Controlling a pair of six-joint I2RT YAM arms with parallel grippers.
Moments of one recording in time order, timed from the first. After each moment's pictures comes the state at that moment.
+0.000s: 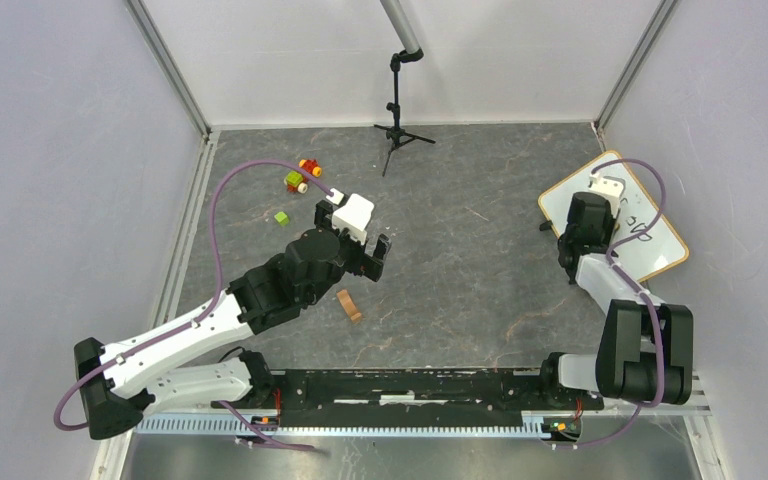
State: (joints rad) left arm -1.02 0.97 0.90 -0.23 -0.47 -0.06; right arm -0.12 1.32 0.62 0.14 0.66 -0.04
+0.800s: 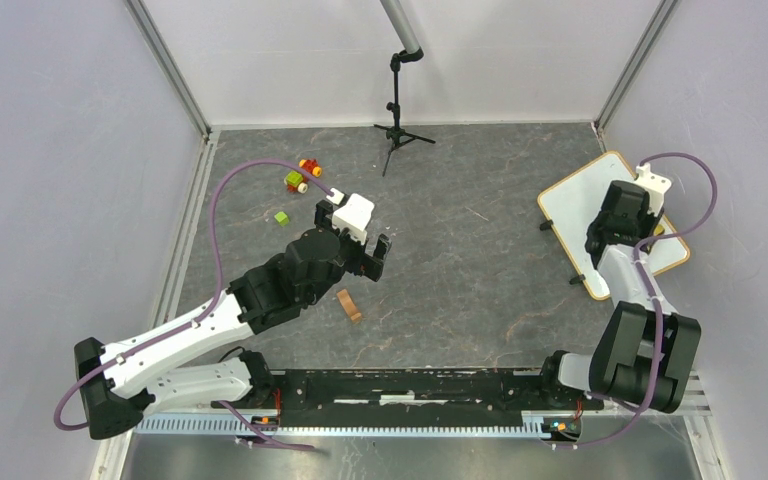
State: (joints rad) left arm -1.02 0.97 0.90 -0.23 -0.47 -0.06; right arm -0.30 1.30 0.75 -0.02 0.72 -0.02
